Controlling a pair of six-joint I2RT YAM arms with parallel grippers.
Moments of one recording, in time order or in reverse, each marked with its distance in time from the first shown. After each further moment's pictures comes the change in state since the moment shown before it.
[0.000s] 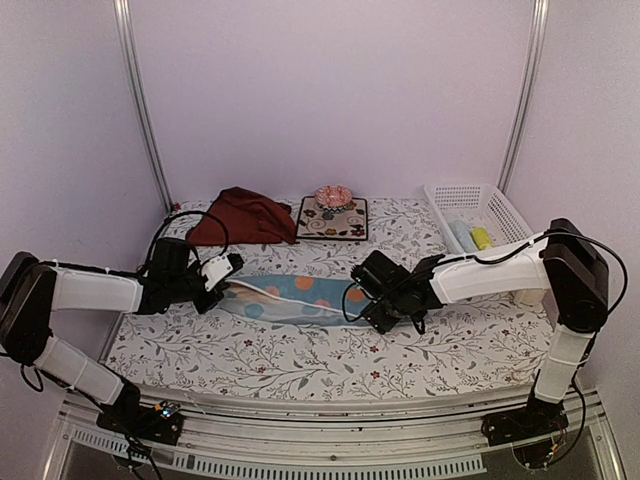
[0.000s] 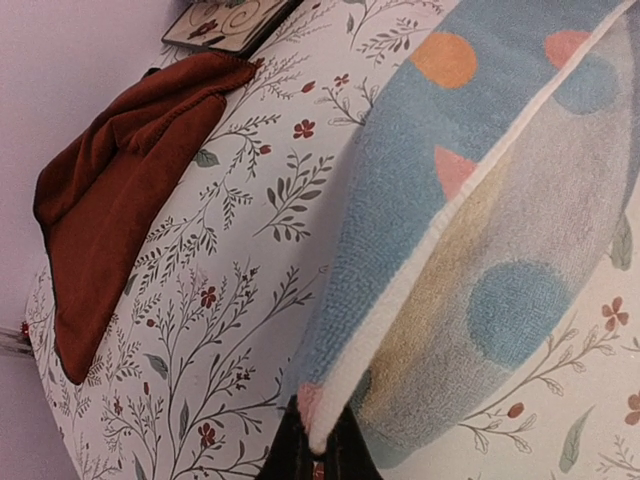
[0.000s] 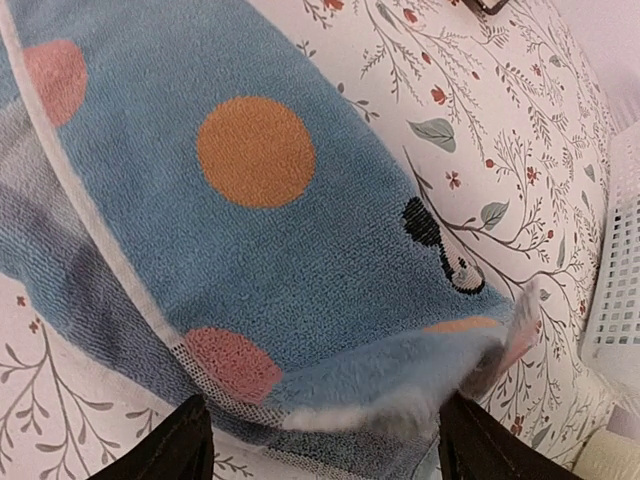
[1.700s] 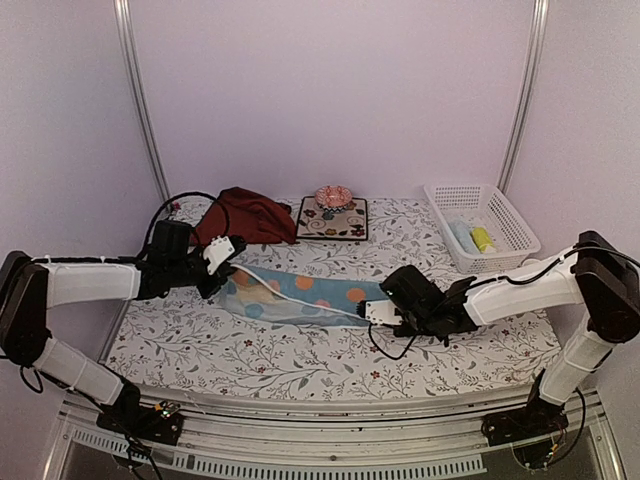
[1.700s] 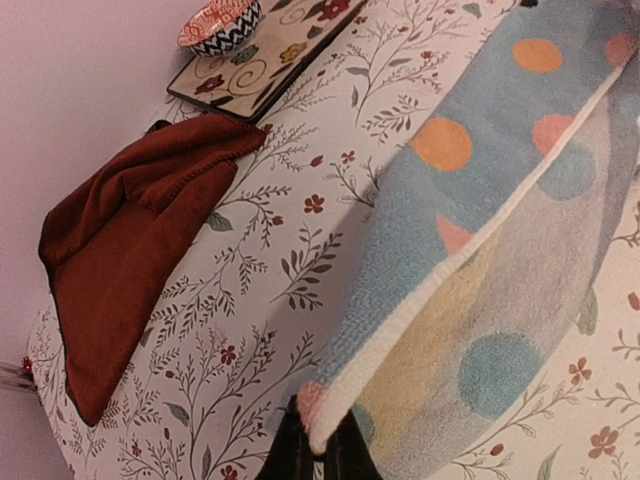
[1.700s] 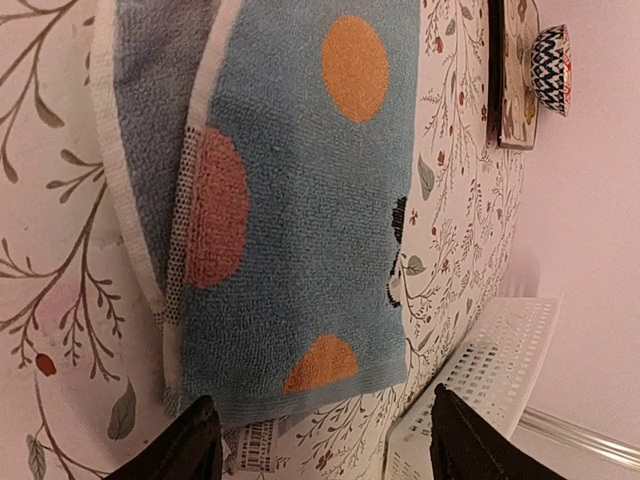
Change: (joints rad) left arm -0.002 -0.011 0.095 -0.076 0.076 -0.027; right arm -0.009 -0.197 -0.303 0.278 0.075 -0.911
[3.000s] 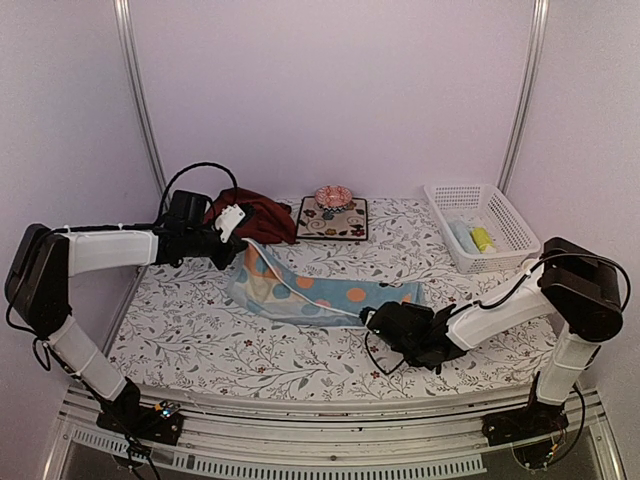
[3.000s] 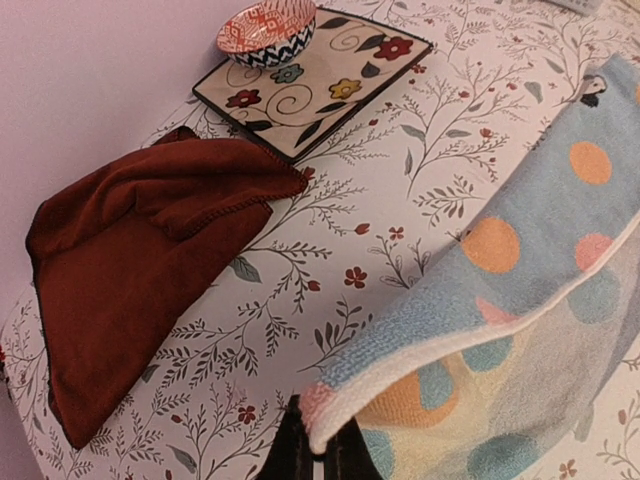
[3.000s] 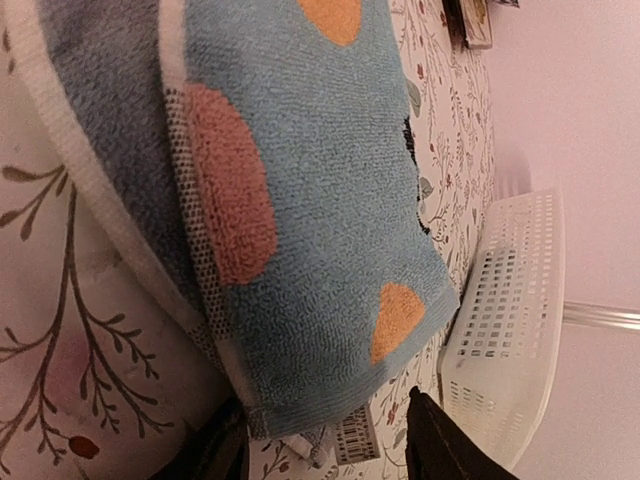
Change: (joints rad) left arm 0.006 0.195 0.327 -0.133 0.009 -0.201; right arm 0.128 0.135 -0.074 0.102 0.284 0.403
